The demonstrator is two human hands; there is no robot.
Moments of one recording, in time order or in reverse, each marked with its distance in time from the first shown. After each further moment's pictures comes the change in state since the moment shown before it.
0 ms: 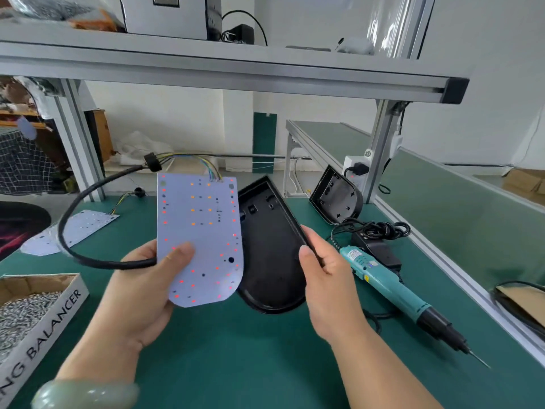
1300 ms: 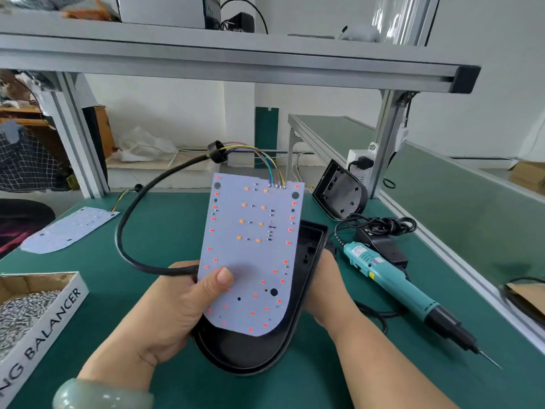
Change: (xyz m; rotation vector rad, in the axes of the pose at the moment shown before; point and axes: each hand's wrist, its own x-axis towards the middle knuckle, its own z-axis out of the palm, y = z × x) left_hand -0.015 -0.008 0.016 0.201 -0.374 -0.144; right_hand 0.013 0.003 0.007 -0.056 -0.174 0.190
